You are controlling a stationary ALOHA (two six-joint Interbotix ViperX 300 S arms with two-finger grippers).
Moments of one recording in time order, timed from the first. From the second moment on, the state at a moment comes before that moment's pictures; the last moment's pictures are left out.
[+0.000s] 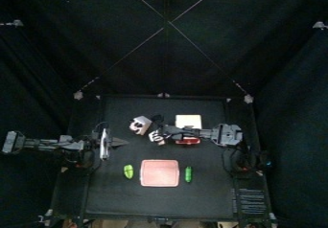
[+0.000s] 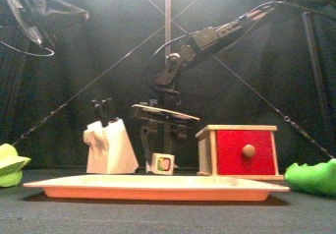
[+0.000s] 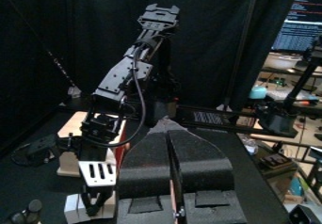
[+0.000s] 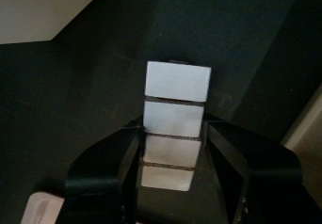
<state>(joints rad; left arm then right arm) 0.04 -0.95 1.22 -0.11 -0.43 0.00 -0.26 0.48 -0.07 -0.14 0.90 1.02</state>
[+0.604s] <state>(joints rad) 0.03 -0.95 1.23 -0.11 -0.43 0.00 -0.16 0.41 -0.11 -0.15 0.95 1.02</state>
